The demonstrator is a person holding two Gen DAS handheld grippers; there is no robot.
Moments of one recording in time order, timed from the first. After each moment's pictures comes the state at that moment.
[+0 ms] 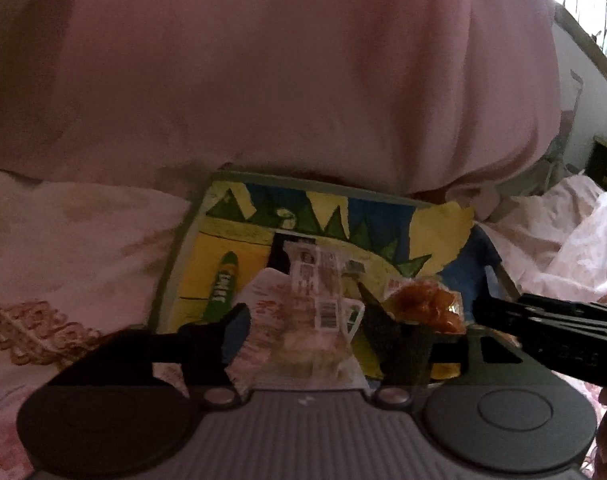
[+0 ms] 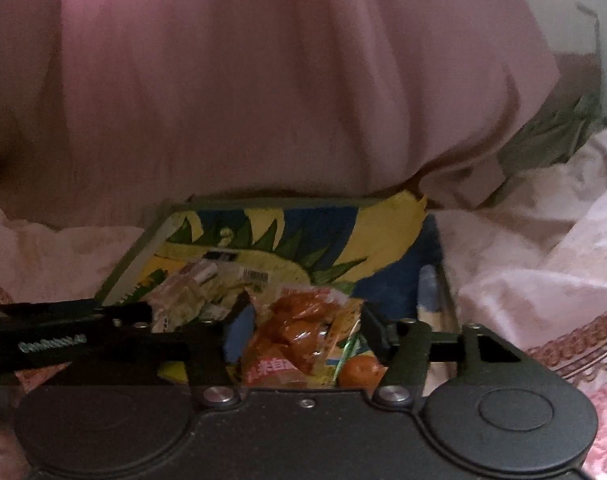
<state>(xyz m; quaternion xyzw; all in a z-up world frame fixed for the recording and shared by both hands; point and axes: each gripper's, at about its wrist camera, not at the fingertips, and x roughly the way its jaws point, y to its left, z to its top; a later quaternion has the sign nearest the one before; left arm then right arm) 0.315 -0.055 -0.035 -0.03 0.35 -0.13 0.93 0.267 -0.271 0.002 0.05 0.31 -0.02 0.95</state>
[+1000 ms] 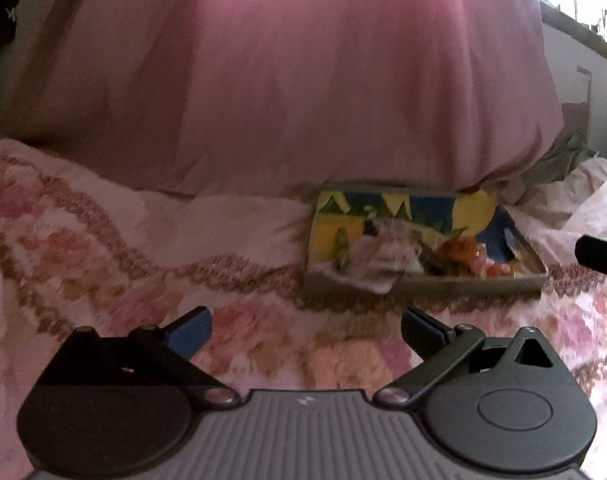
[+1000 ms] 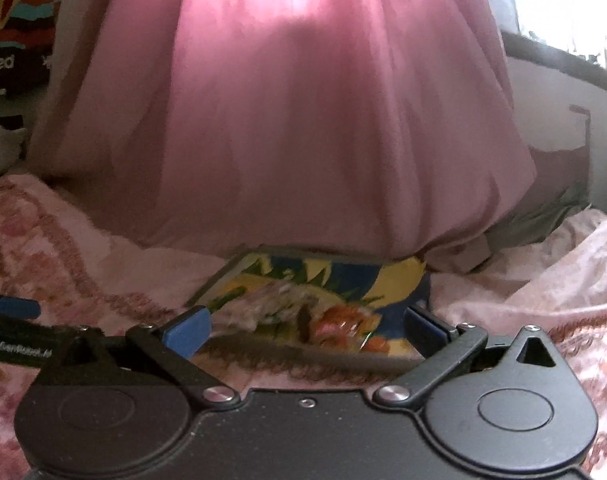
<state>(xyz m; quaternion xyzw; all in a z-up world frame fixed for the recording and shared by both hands) 0.136 0.004 0.022 0.04 0.31 -0.03 0.95 0.088 -0.225 0.059 0.00 0.21 0.04 0.98</state>
